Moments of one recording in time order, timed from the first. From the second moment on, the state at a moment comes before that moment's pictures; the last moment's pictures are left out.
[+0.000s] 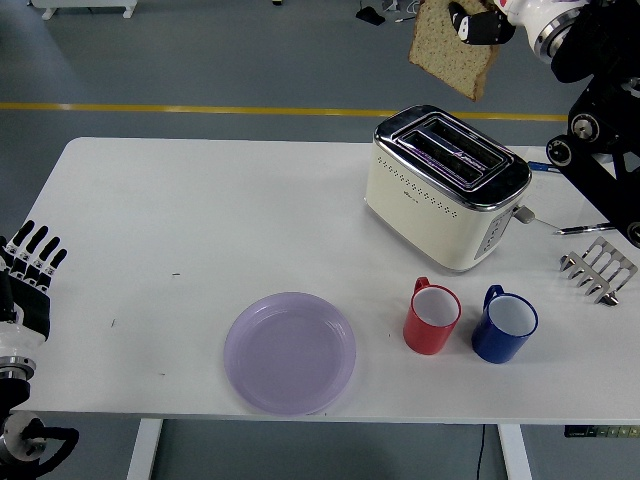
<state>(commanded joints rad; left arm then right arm) 0.05 0.02 -1.69 -1.30 0.86 0.02 -0.25 1.12 -0.38 0.70 1.28 -1.88 0.00 -0.34</state>
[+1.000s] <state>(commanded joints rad) 0.04 0.02 -1.69 -1.28 0.85 0.01 -0.24 0.96 -0.14 0.26 1.20 -1.31 0.06 -0.23</state>
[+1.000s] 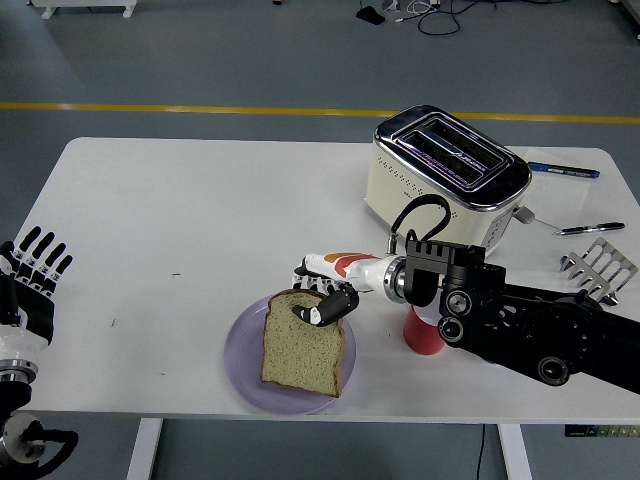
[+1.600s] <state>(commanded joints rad) 0.05 0.02 -1.68 -1.27 0.85 0.02 -0.24 0.94 -0.05 0.22 0.98 -1.23 0.04 -0.11</state>
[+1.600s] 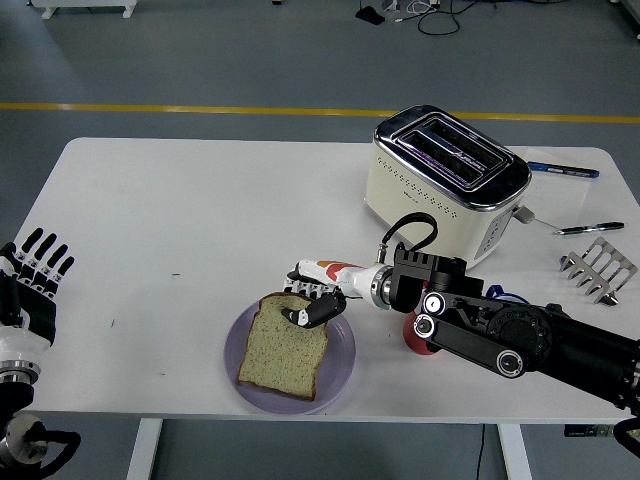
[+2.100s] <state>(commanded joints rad) 0.04 0.02 -1.68 -1.27 0.85 0.02 -0.25 0.94 -0.01 0.17 0.85 -1.38 -0.02 -0.02</state>
